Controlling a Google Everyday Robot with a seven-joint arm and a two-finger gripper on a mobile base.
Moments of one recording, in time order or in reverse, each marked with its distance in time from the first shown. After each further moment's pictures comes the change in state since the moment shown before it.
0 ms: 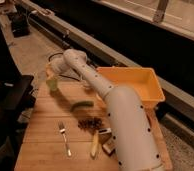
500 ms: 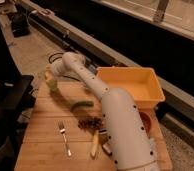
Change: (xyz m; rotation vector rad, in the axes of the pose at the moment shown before) arm 0.013 0.012 0.025 -0.015 -0.024 0.033
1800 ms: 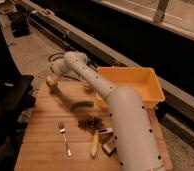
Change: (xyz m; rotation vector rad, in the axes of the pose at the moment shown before) arm 0.006 -0.001 -0.042 0.017 0.108 0.012
